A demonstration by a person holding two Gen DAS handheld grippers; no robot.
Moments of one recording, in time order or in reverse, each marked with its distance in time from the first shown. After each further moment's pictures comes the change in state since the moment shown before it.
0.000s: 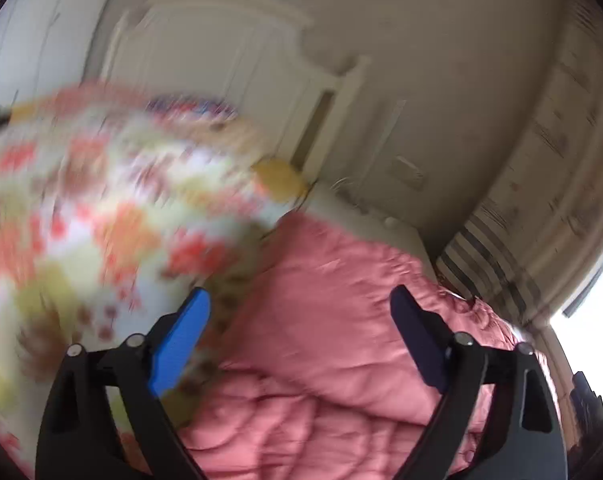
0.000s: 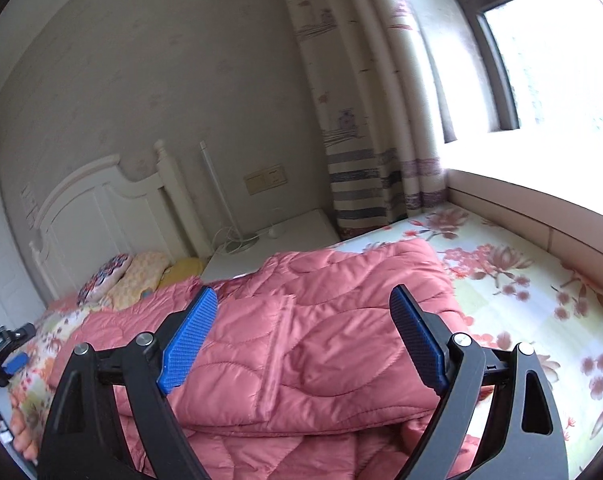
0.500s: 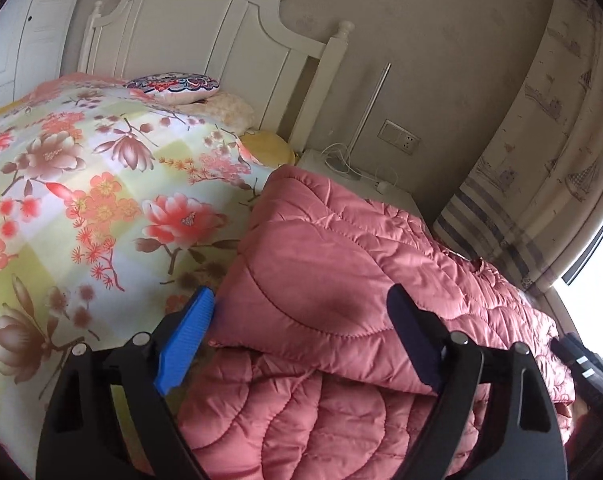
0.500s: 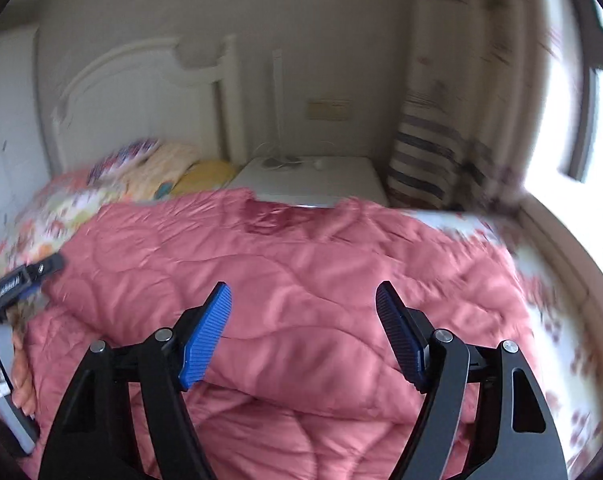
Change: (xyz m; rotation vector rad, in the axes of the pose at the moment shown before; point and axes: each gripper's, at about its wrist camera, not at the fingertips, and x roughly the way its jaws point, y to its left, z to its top) left arm 0.016 -0.013 -0.022 0.096 0.086 -0.042; right arm 0.034 0.108 -0.009 -0.390 0.283 0.024
